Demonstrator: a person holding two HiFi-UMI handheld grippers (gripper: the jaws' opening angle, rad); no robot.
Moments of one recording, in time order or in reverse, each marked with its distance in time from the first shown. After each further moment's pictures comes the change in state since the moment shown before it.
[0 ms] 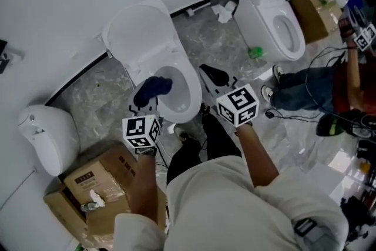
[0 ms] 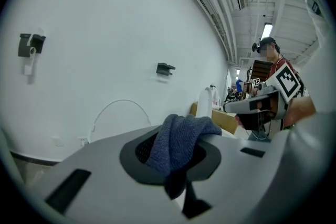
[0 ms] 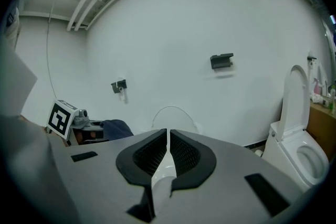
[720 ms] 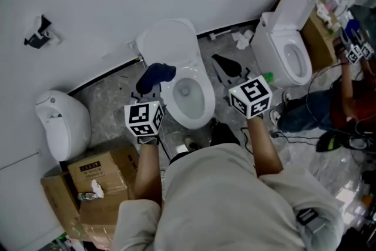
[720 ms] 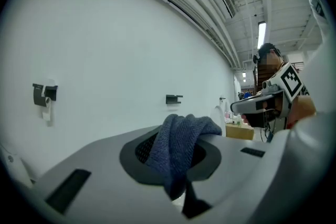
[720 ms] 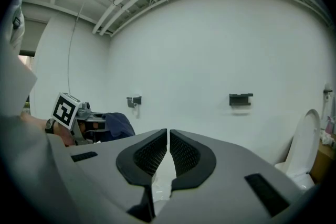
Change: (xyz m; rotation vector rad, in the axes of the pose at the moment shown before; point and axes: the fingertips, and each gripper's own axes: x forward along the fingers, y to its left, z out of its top) left arm -0.086 0.011 0.145 0.123 -0.199 0.136; right arm -0.042 0.060 0.138 -0.190 -0.168 0.091
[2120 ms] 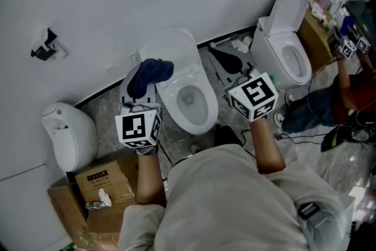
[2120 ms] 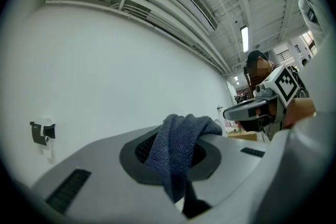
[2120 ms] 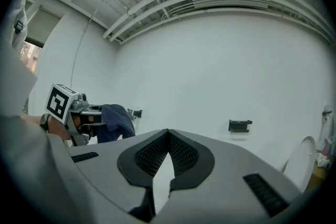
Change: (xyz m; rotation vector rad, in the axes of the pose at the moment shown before) left arm -0.039 -0.009 0.123 0.142 -0.207 -0.011; right arm -0.015 0.028 0.099 -0.111 -0.131 -0.013
